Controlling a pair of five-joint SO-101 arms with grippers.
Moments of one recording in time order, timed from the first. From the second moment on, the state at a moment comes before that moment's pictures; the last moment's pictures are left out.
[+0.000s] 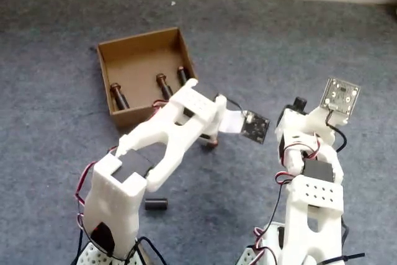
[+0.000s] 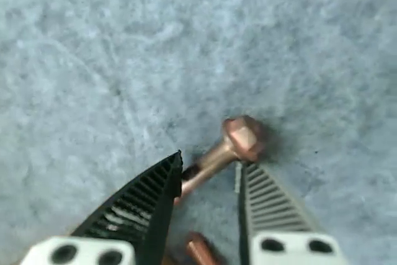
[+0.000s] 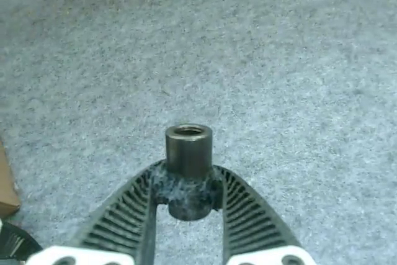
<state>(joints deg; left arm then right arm) 29.0 27.6 -0.8 64.4 -69.8 5.6 -49.8 65.0 28.2 -6.3</state>
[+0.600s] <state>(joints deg) 31.9 26.2 0.7 67.3 -61.5 6.9 -49.8 65.0 28.2 -6.6</state>
